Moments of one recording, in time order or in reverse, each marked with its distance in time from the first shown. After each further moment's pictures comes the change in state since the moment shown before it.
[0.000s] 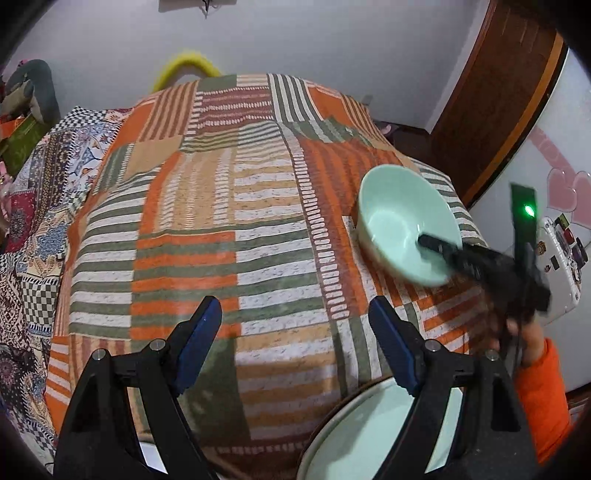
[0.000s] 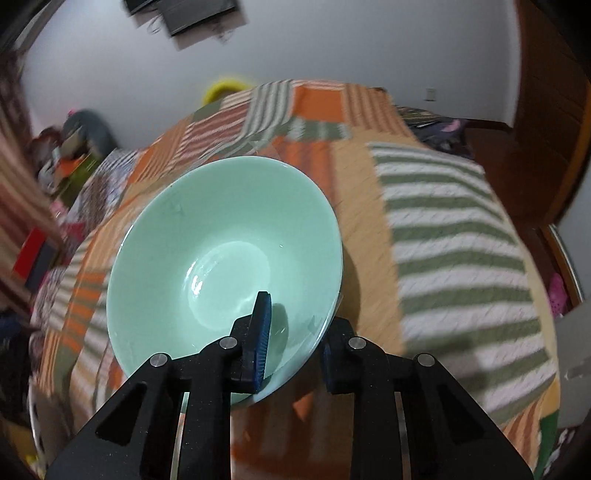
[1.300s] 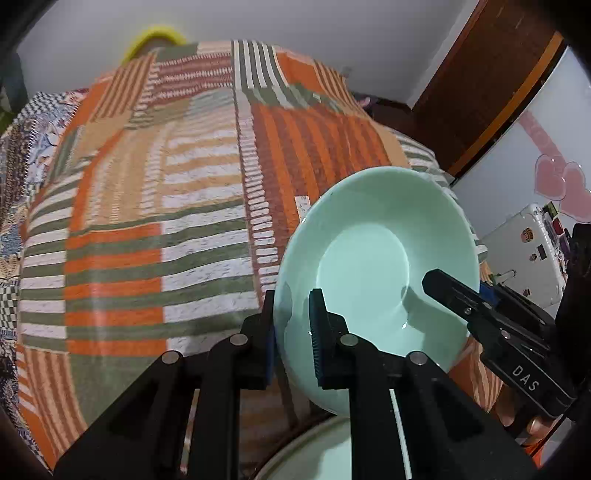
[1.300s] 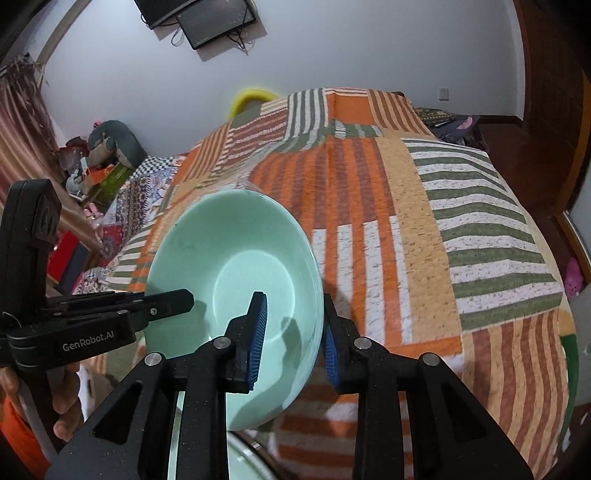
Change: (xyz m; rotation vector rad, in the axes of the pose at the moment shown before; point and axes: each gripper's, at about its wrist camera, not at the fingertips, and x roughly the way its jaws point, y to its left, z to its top) left arm 0.044 -0.032 0.011 0.014 0.097 -0.090; right arm -0.038 0.037 -0.017 0.062 -0.059 0.087
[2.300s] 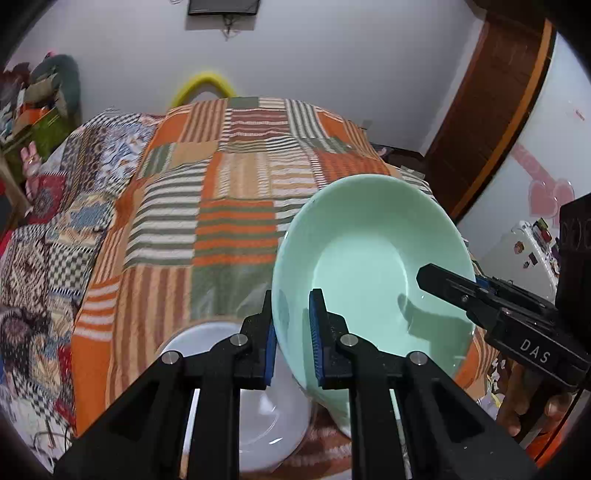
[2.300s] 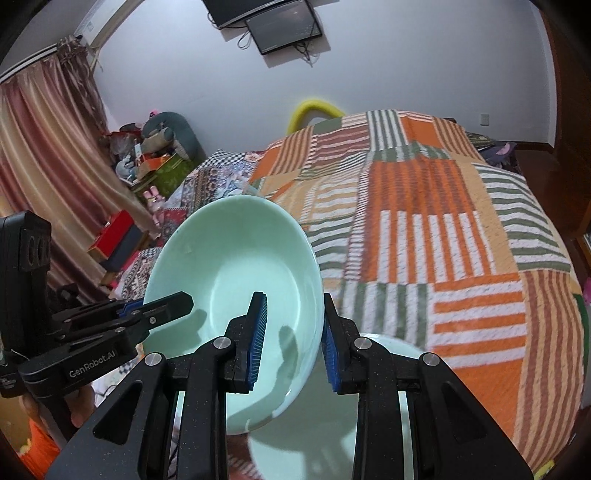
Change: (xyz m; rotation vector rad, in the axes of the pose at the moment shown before) left arm -0.159 0.055 -0.123 -0.057 -0.214 0.074; right arm -0.044 0.119 -0.048 -0.101 -0.031 0.119
